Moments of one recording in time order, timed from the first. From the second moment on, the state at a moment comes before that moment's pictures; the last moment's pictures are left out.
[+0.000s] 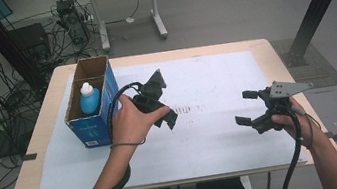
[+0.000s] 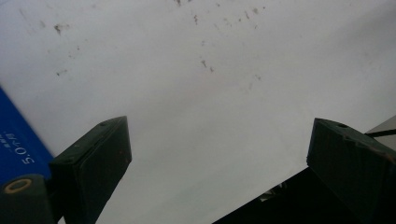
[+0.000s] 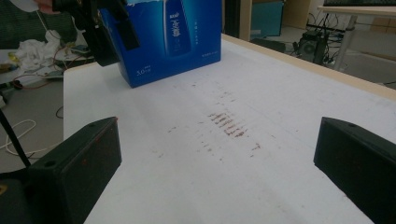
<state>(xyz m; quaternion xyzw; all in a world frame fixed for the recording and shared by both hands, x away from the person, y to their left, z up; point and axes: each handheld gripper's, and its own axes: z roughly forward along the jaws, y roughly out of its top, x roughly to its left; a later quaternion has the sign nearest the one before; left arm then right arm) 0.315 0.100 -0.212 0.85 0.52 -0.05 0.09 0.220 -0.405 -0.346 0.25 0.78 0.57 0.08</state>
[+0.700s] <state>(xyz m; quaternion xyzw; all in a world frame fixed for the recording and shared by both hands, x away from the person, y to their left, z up) 0.313 0.100 -0.234 0.84 0.53 -0.08 0.10 0.218 -0.402 -0.342 0.24 0.78 0.57 0.09</state>
